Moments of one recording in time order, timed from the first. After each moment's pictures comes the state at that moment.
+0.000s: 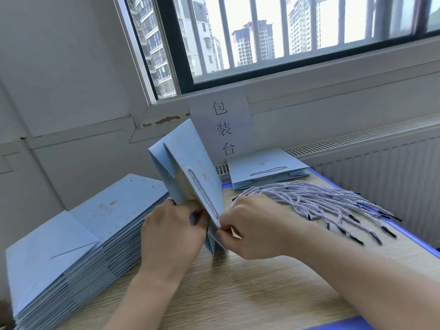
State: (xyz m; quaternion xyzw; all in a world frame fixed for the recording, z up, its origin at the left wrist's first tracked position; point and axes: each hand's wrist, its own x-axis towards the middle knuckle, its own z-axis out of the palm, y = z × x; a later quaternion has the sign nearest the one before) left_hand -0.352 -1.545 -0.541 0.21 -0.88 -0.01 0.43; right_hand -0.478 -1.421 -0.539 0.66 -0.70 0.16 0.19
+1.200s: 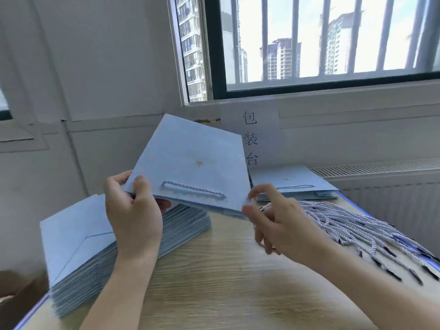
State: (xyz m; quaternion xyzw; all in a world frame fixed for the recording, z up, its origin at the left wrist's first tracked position) left_hand -0.311 -1.581 -0.507 0.27 -0.55 -0.43 0.66; right_hand -0.469 -1.427 -0.531 0.52 -0.72 0.46 -0.05
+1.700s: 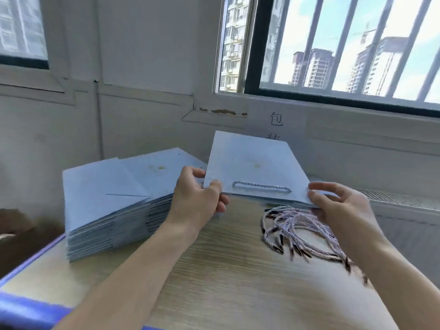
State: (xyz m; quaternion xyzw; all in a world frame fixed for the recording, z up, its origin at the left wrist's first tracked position) left_hand -0.336 -1.565 -0.519 0.28 -0.62 -0.59 0.44; right_hand -0.522 -1.411 -0.518 0.30 -0.67 0.68 -0.08
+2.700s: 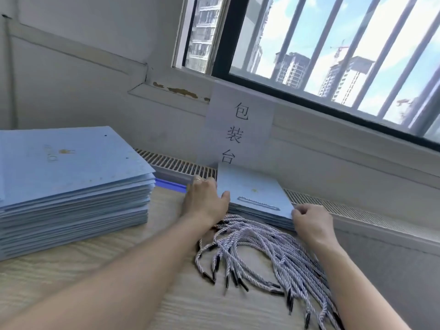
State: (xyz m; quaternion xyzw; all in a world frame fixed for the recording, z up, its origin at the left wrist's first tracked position) left_hand -0.530 -1.590 -0.563 0.36 -0.84 -0.28 0.31; right_hand -0.682 -1.422 -0.544 0.24 -0.91 0.33 0.09
